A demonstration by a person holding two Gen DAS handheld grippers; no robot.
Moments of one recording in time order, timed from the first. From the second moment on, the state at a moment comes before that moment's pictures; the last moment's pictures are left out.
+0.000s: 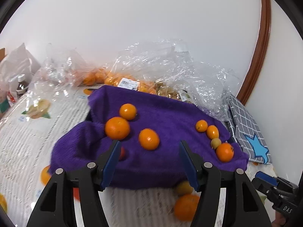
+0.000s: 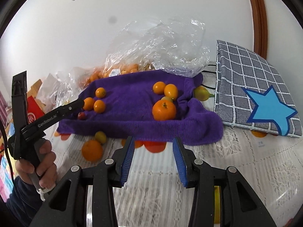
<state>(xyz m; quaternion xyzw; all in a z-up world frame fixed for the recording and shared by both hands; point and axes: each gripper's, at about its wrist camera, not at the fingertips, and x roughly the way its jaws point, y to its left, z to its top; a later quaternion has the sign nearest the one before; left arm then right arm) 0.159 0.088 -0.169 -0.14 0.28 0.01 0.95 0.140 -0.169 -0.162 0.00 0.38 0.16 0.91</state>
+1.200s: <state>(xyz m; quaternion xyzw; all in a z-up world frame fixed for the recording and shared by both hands) 0.094 0.154 -0.194 -0.21 0.34 0.09 0.91 0.146 -0.049 -0.202 -0.06 0.44 0.24 0.86</state>
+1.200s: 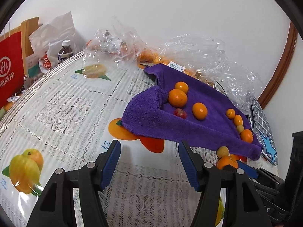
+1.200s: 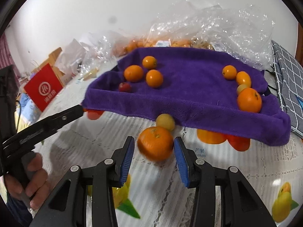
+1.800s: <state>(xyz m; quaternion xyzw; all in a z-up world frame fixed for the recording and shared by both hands) 0.098 0.156 -0.198 -0.22 0.35 0.08 0.91 0.131 -0.110 -0.183 -0.11 0.38 0.19 0.90</state>
